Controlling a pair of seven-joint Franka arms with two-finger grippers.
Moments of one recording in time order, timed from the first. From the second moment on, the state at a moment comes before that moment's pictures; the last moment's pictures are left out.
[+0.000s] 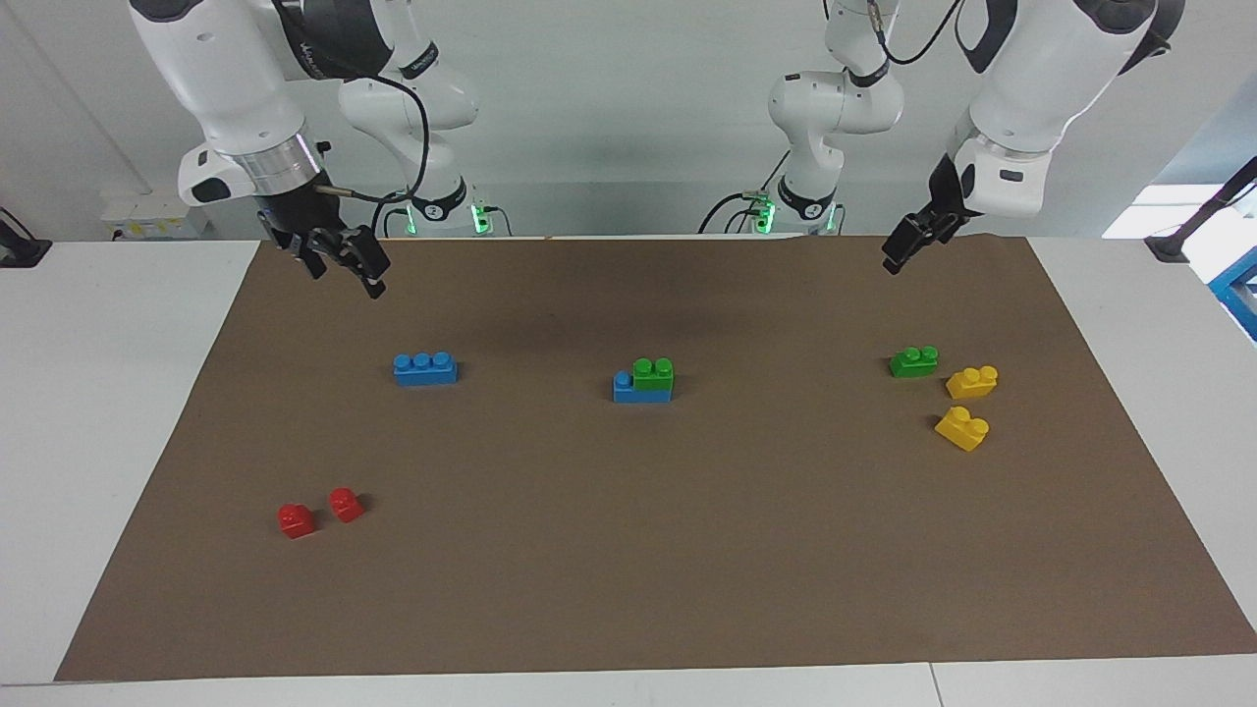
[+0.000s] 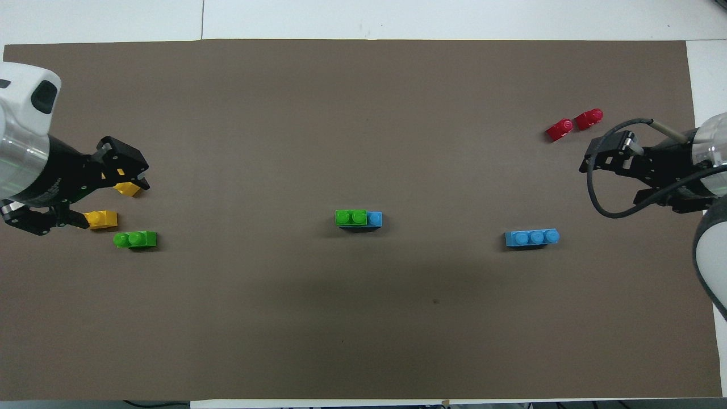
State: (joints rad) left arm -0.20 -0.01 -0.01 -1.58 -0.03 1.45 -0.81; right arm 0.08 -0.10 -0.02 -1.79 0.13 1.73 0.64
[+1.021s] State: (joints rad) left arm -0.48 -0.11 -0.02 -1.91 -0.05 1.86 -2.11; right arm 0.26 0.04 -0.02 -1.97 0.60 2.04 1.40
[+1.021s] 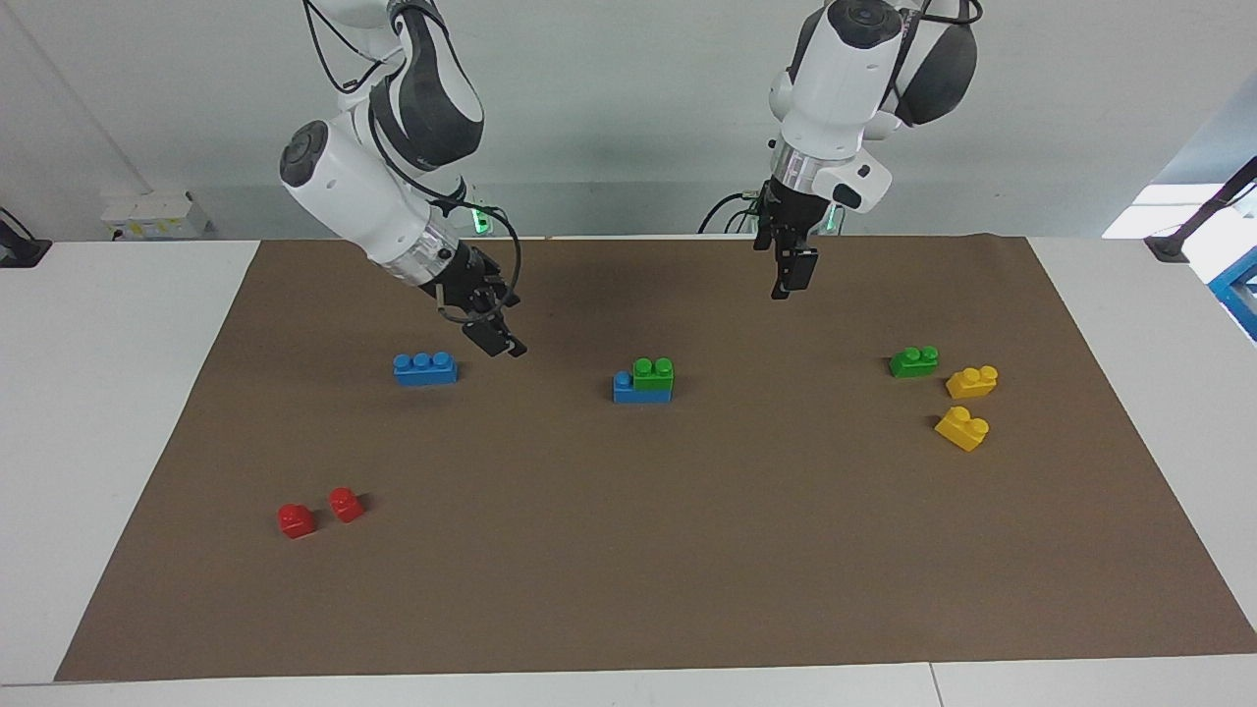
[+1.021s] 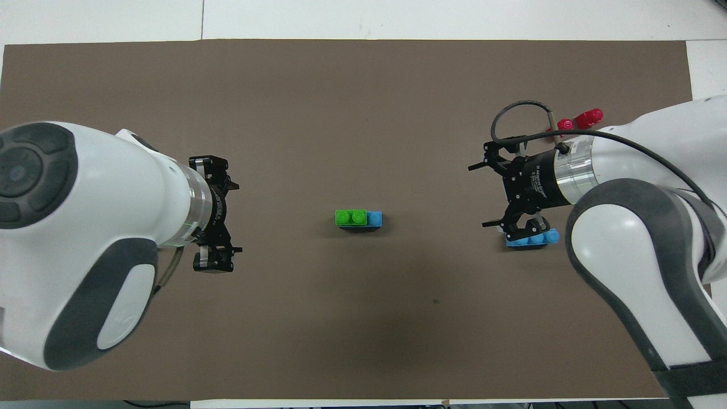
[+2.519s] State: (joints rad) left arm -0.65 0.13 -0.02 -1.99 -0.05 2.22 -2.38; right arm 0.40 0.29 -0.02 -1.97 0.86 2.25 1.39
